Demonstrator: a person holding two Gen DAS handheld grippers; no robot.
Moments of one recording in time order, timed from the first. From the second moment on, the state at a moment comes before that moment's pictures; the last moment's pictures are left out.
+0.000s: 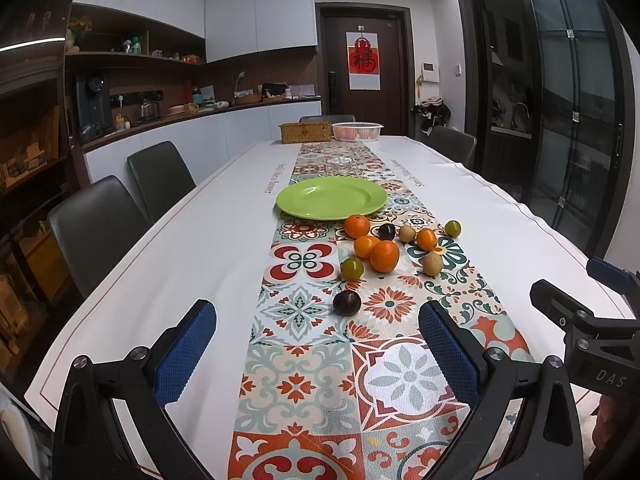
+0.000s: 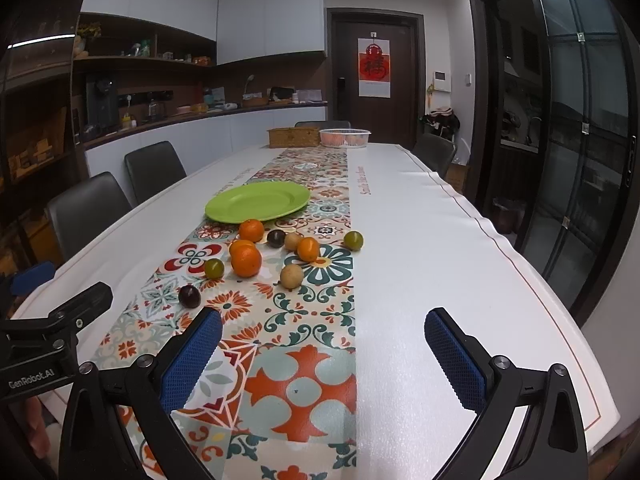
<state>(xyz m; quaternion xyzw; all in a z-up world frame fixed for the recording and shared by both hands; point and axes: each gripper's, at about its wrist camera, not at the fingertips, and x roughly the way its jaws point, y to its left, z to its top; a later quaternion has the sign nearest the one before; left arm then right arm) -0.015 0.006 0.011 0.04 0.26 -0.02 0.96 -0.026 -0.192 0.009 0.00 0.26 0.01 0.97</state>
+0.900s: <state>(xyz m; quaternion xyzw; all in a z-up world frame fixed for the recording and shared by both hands) -0.017 0.007 0.013 0.03 0.26 -0.02 0.96 -0.028 -0.192 0.010 0.00 0.26 0.02 0.97</state>
